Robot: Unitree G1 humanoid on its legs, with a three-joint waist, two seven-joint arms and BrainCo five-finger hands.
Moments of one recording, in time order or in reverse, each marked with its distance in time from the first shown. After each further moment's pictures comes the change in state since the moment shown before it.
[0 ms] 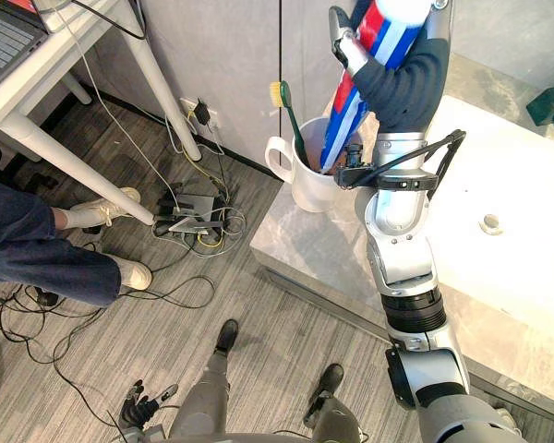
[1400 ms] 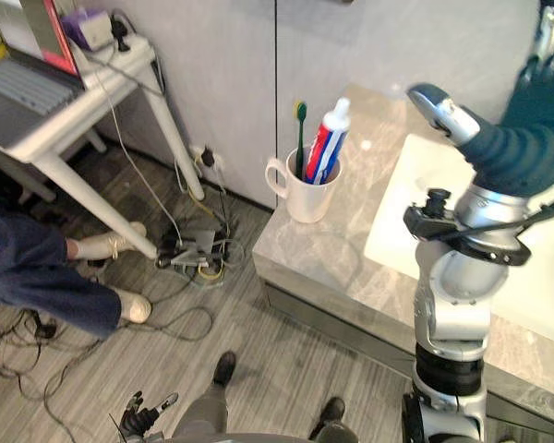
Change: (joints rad) left arm 0.009 -0.030 0.072 0.034 0.066 0.044 -0.023; right arm 0.380 0.001 -0.323 -0.370 -0.037 -0.025 0.013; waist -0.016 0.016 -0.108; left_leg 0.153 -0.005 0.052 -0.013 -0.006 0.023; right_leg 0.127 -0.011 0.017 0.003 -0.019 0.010
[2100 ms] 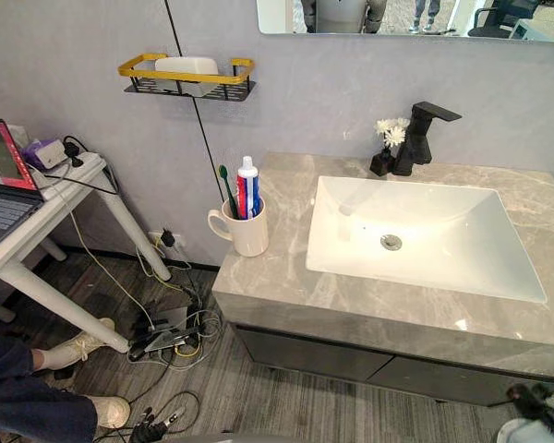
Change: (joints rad) left arm -0.012 -0.064 0.131 0.034 0.055 0.008 -0.066; right arm 0.711 0.427 -0.510 0.232 -0.120 0.107 -0.141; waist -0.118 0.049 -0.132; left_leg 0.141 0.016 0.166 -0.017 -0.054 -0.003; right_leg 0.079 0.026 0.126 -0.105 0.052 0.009
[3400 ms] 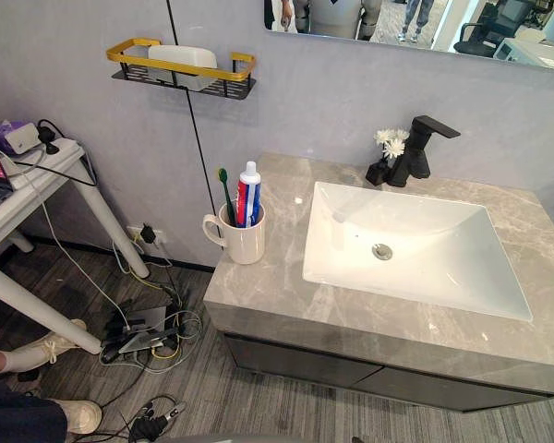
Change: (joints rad) left arm -0.081 0.043 -0.024 0.119 0.022 0.006 0.029; right arm -0.180 -0.015 0.220 1.388 0.155 0.083 0.263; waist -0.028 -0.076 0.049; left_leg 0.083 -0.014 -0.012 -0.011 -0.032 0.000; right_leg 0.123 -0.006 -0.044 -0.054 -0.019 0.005
